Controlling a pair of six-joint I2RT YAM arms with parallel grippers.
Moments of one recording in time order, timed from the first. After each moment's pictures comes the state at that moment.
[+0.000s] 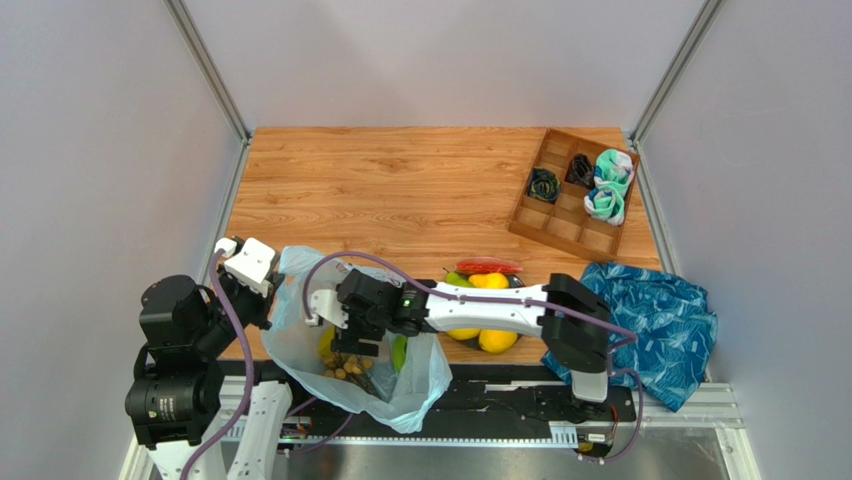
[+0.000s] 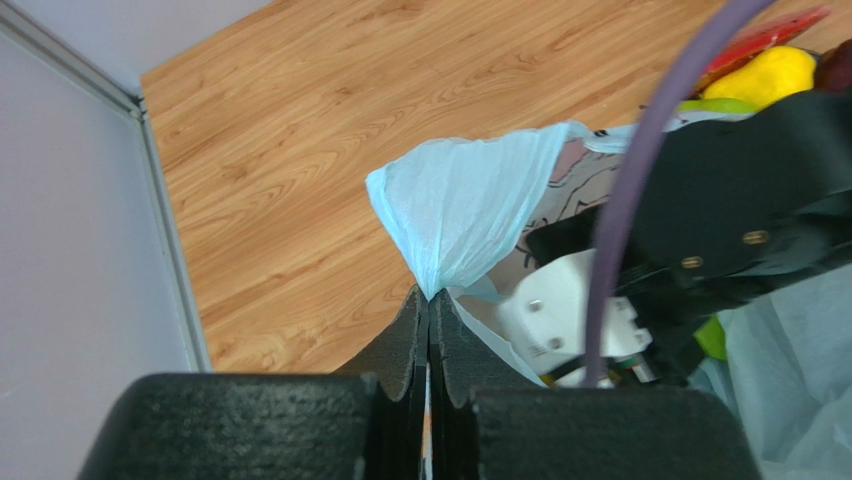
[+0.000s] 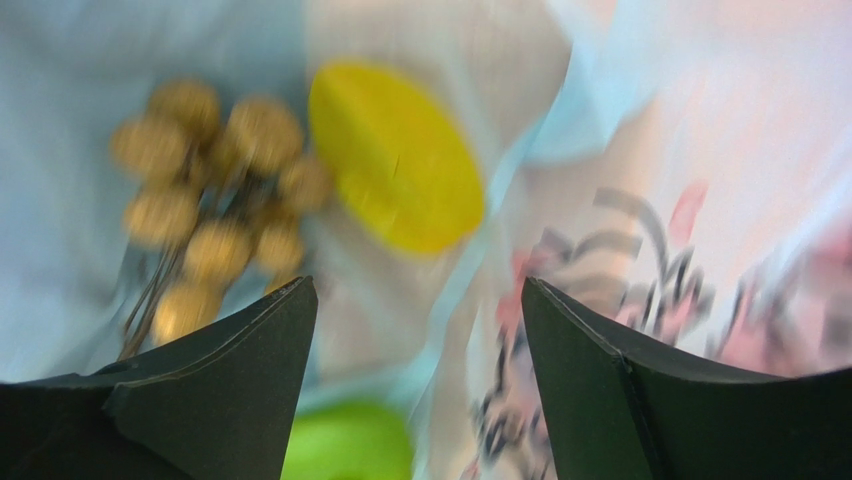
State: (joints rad) left arm 0.10 0.49 1.28 -1.18 0.46 0.39; right arm 1.30 1.87 1.42 -0.38 -0.06 -0.27
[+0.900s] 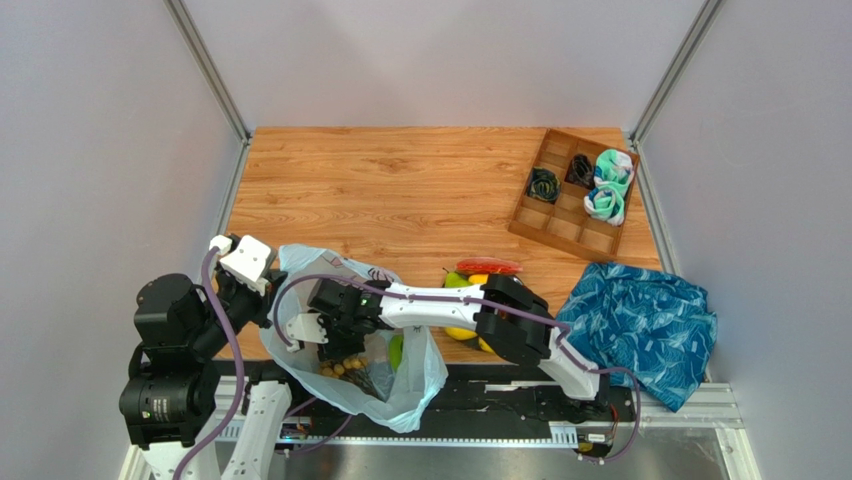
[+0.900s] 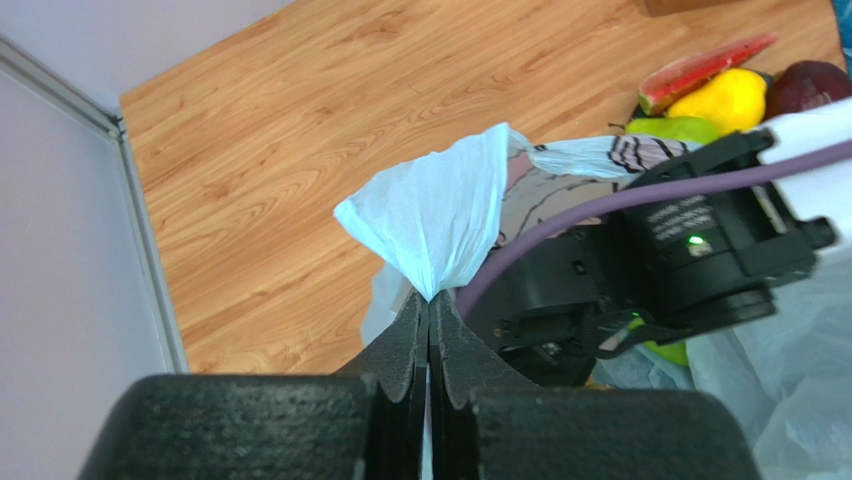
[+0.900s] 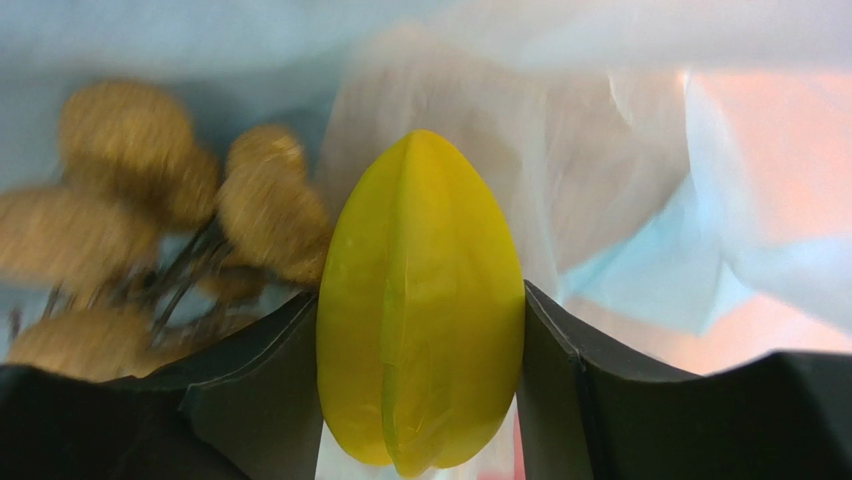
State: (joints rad) left arm 0.06 0.51 1.32 -1.19 0.49 0.35; right arm 1.30 2.25 1.79 -0.51 -0.19 -0.59
